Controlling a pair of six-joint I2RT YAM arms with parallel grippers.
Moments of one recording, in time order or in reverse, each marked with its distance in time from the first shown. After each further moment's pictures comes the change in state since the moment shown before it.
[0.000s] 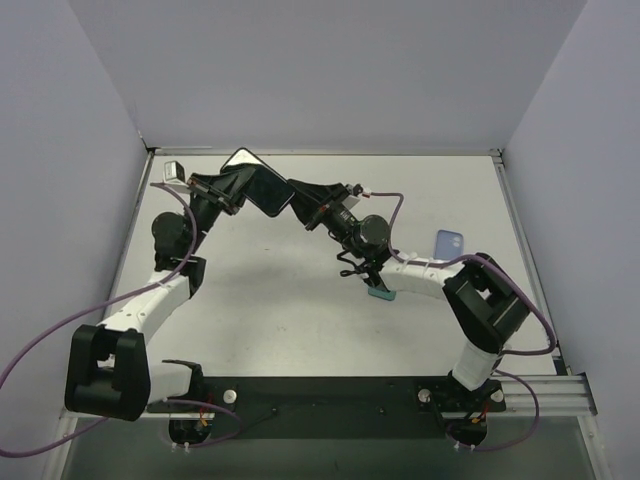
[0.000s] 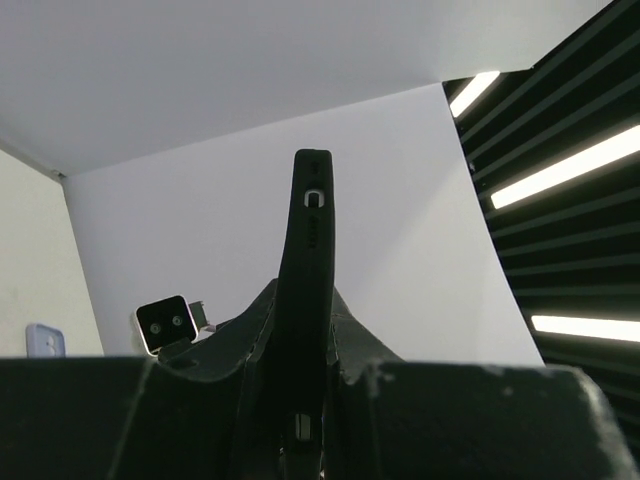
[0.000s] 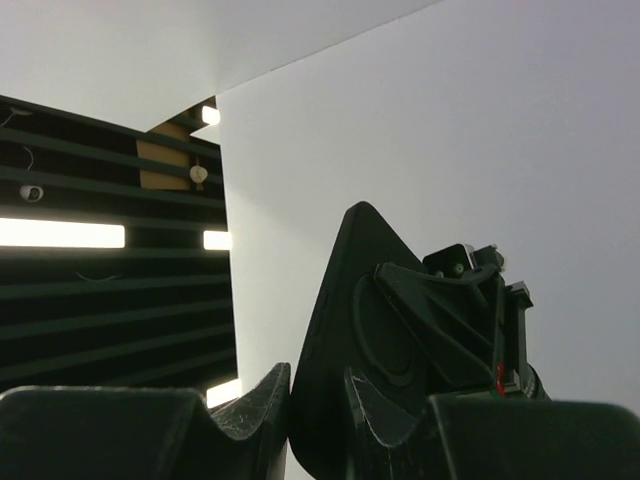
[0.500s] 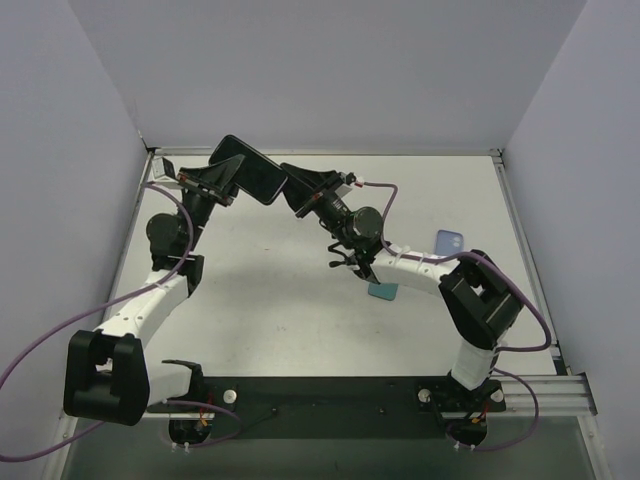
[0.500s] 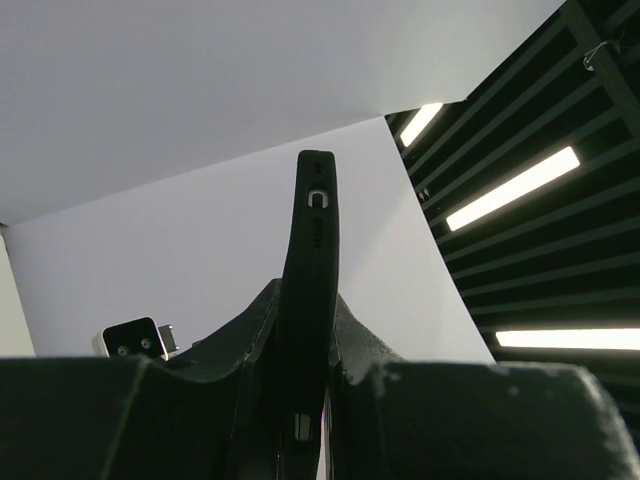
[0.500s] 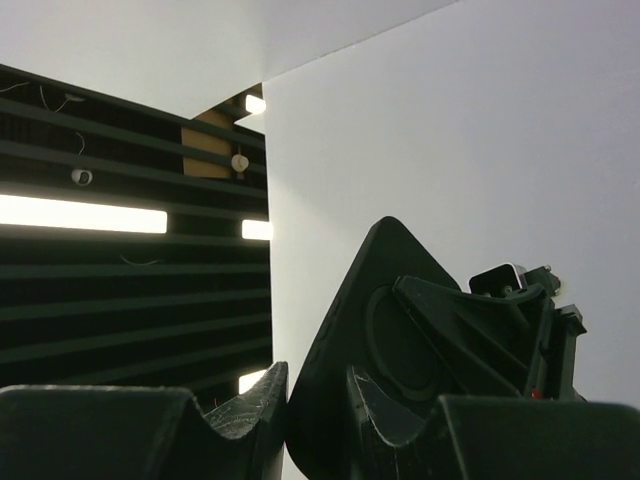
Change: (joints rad) left arm 0.000 -0.031 0.024 0.053 -0.111 -0.053; right arm 0.026 0.051 0.148 0.004 0.051 0.009
